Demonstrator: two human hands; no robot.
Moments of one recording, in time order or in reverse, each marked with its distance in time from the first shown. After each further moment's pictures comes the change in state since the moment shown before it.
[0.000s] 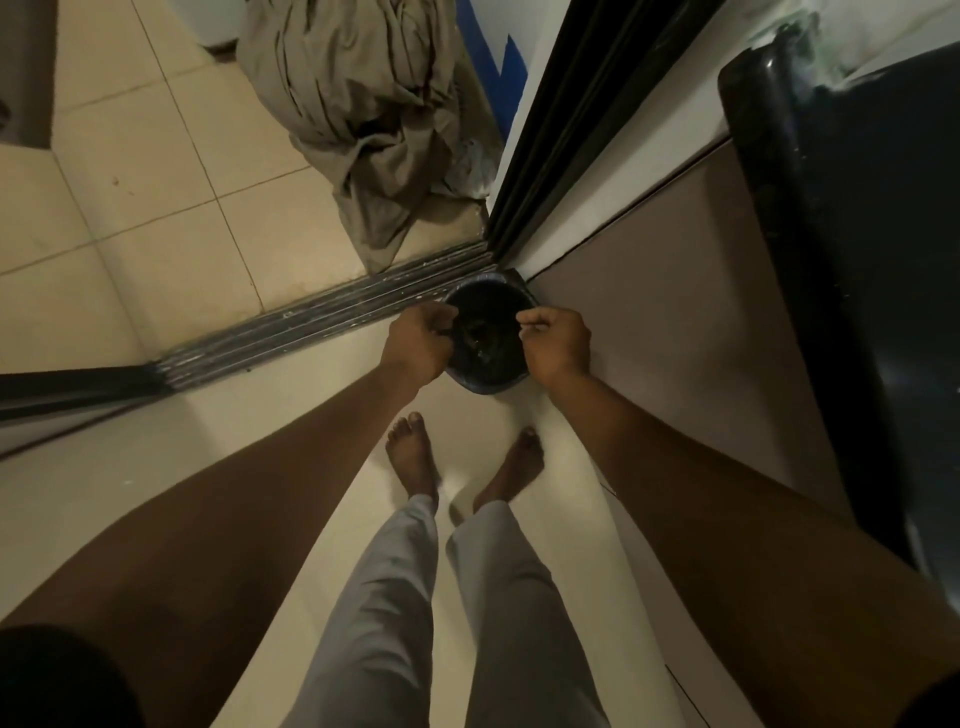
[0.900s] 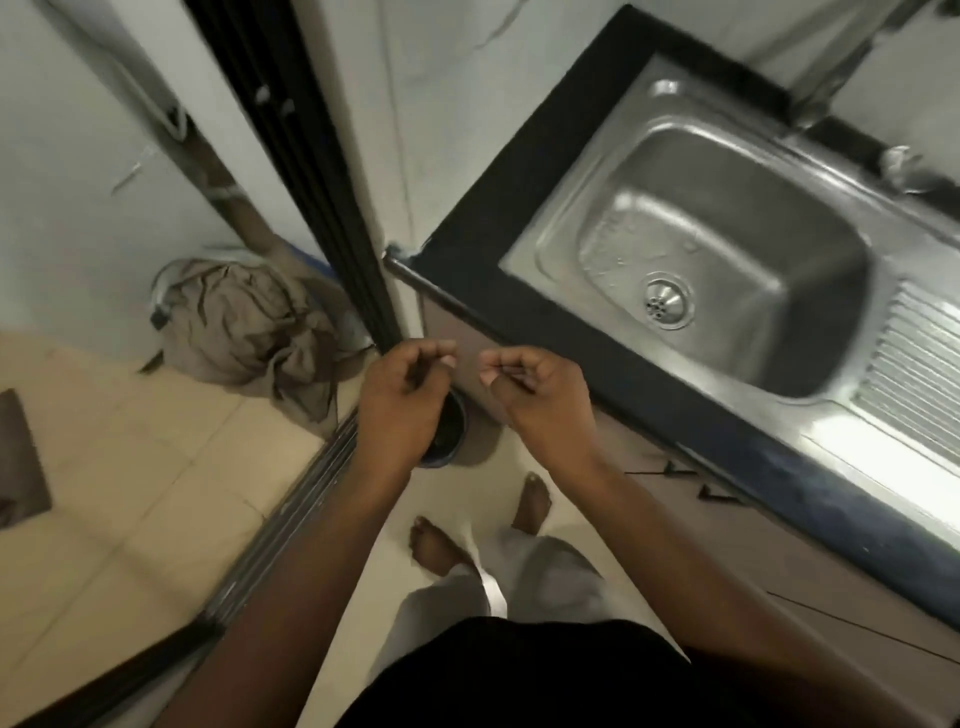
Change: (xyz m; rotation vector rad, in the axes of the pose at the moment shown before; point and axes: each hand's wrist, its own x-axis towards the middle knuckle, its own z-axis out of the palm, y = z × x) left_hand -0.285 0.210 -0.047 -0.074 -0.146 0.611; right_hand -0.295 -0.048 -0.202 0.653 0.336 -0.328
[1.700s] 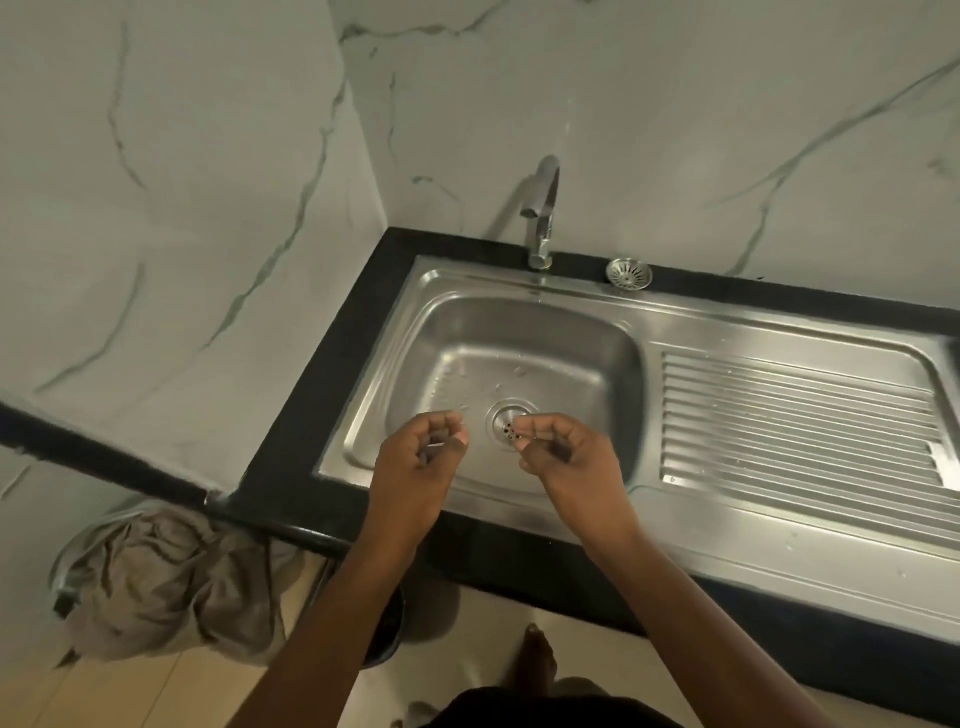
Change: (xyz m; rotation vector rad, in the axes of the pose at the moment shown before) left_hand -0.002 0.157 0.212 0.059 -0.348 0.165; right_hand 0.015 -0.012 -0.258 0.191 0.397 -0.009
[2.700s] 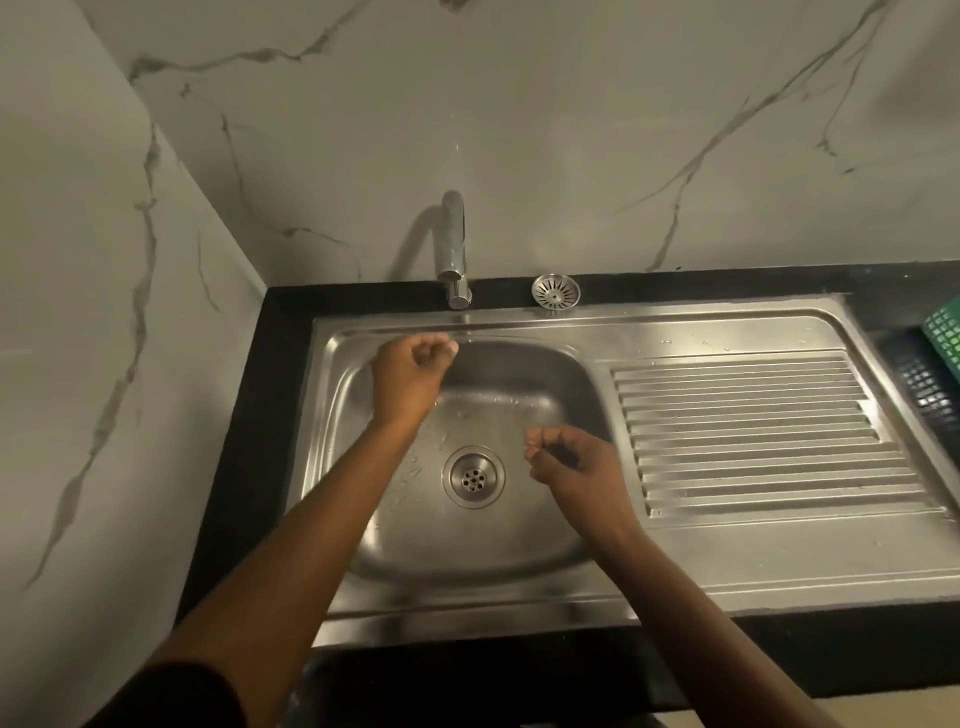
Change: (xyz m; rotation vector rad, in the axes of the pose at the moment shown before) left_hand 0.255 0.039 0.091 0.169 -0.158 0.127; right_hand 0.099 0.013 -0.017 -0.002 0.324 0.182
